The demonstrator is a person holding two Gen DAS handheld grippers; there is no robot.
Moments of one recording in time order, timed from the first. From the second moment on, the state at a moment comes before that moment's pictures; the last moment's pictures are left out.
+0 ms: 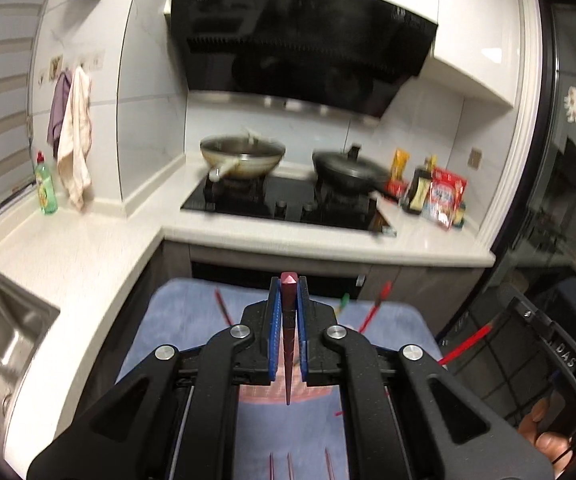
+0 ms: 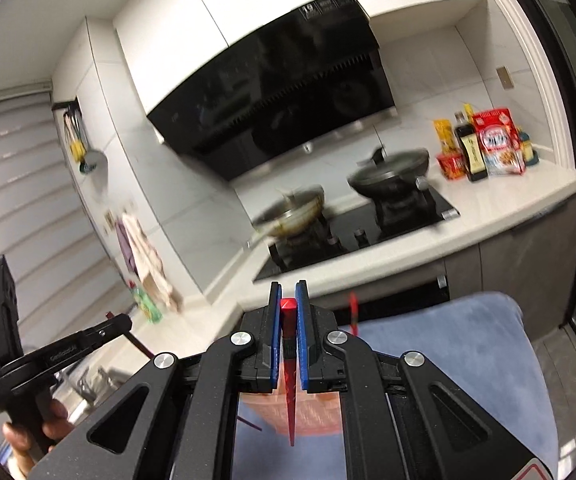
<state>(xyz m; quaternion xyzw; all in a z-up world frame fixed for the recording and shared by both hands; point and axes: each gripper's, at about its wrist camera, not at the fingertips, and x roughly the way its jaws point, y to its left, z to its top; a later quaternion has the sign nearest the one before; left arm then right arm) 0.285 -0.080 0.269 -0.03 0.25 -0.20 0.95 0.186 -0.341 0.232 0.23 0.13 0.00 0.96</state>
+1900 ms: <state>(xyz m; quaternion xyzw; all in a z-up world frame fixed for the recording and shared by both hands) 0.299 -0.087 0.195 0.02 0.29 -0.12 0.95 0.212 -0.284 0.186 0.17 0.21 0.02 0.96</state>
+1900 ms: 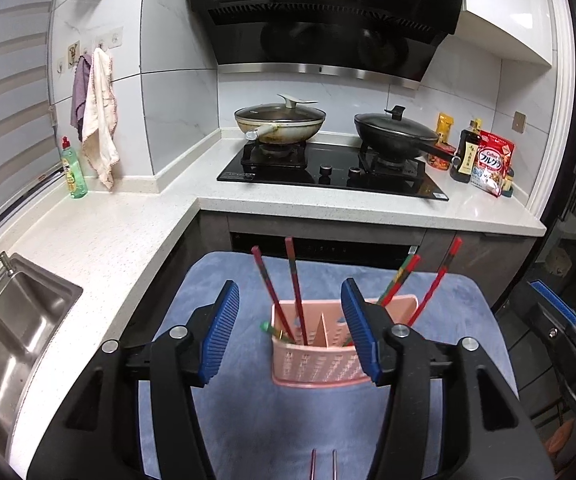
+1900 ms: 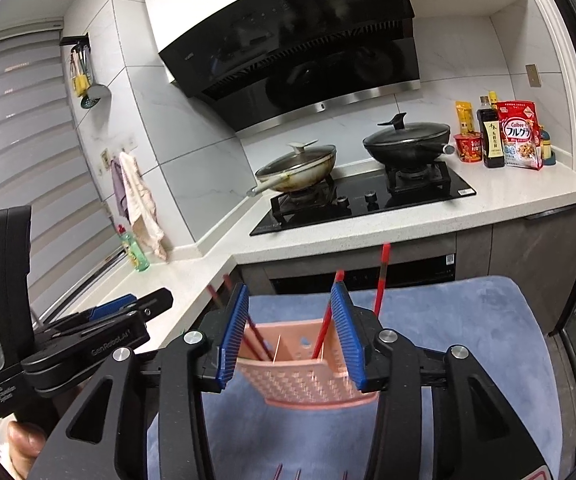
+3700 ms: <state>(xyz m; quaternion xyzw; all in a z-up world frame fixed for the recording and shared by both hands) 0.098 -0.019 -0.031 0.05 0.45 -0.11 0.88 0.012 -0.200 -0.064 0.09 0.43 -0.01 0.90</state>
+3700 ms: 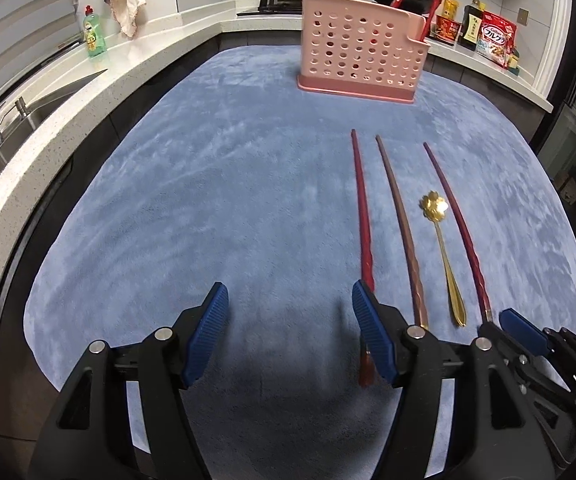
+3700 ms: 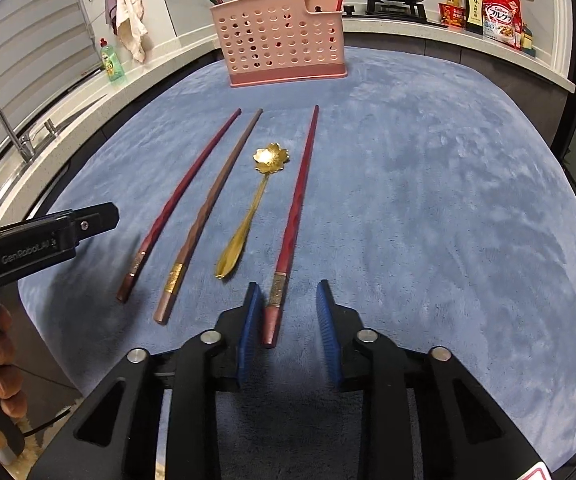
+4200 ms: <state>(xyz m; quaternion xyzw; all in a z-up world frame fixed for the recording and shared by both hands) 0.083 -0.033 -0.048 0.06 0.47 -0.13 0.87 0.010 -0.216 -0.066 0.11 0.43 -0.02 0.90</state>
